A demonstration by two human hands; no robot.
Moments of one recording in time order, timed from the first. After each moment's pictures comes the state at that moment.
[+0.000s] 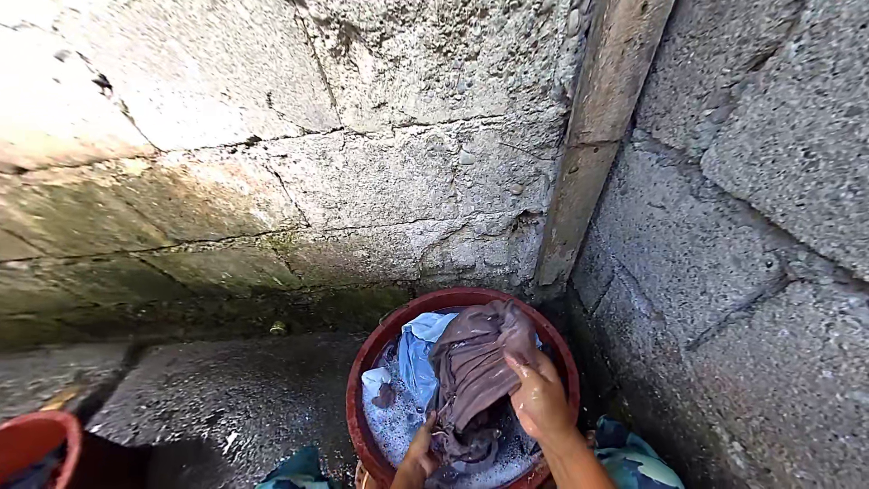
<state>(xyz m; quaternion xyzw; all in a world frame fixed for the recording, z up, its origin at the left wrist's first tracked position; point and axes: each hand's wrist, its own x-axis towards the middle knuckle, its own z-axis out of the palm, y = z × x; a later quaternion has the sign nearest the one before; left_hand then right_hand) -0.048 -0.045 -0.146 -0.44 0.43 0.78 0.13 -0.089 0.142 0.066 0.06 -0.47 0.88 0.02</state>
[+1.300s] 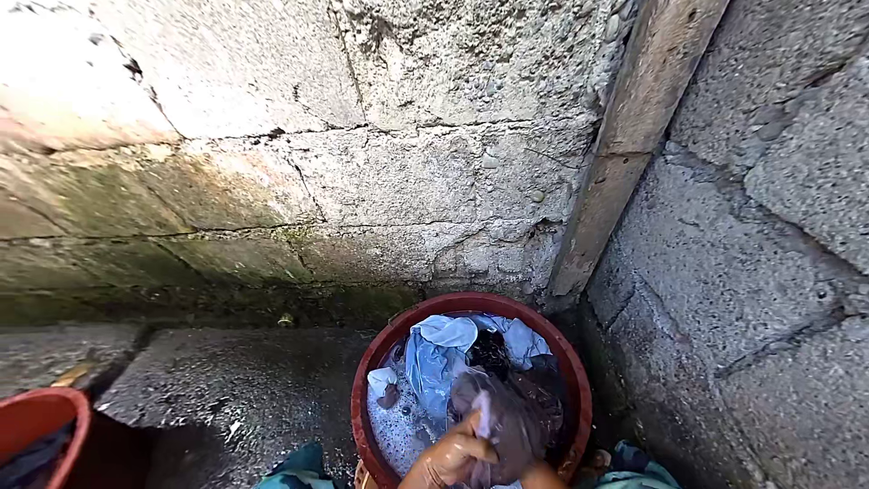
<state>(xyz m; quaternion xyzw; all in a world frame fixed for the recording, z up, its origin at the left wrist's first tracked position) -0.040 -0.012 -0.012 0.06 0.48 0.85 0.20 -0.078 0.132 -0.056 0.25 -0.84 0.48 0.00</state>
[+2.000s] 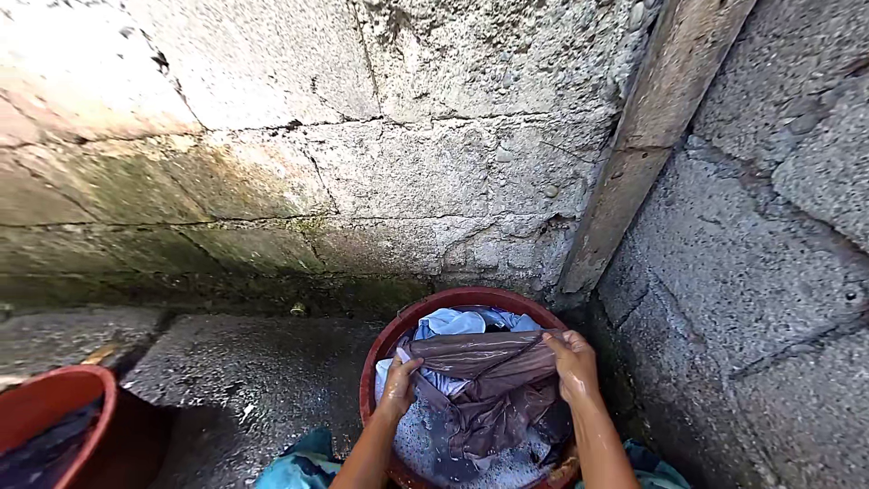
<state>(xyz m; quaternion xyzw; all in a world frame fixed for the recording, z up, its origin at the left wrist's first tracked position) -0.106 -0.120 -0.064 -0.24 0.55 0.79 -0.13 -0.175 0.167 0.010 -0.10 -0.76 0.63 0.06</state>
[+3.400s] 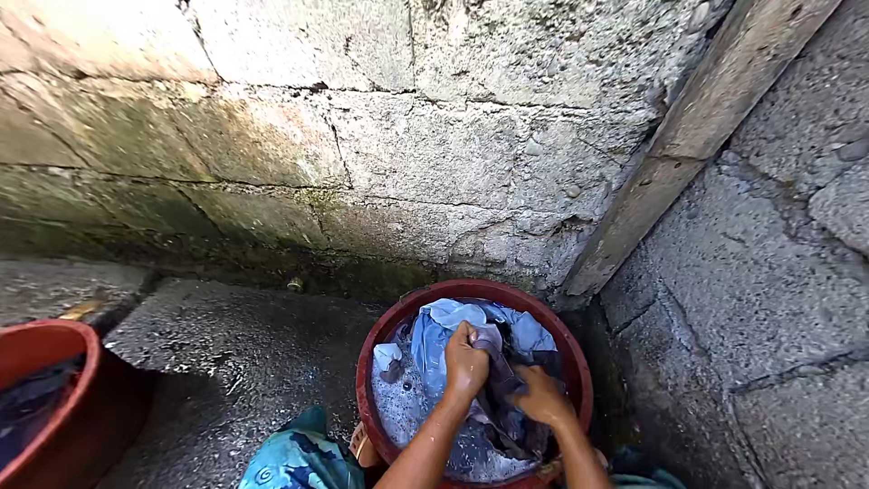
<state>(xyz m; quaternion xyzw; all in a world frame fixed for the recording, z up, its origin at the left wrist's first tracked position) -0.116 -0.013 0.022 -0.15 0.73 0.63 -0.20 -0.147 0.154 -0.031 0.12 -0.92 0.30 -0.22</state>
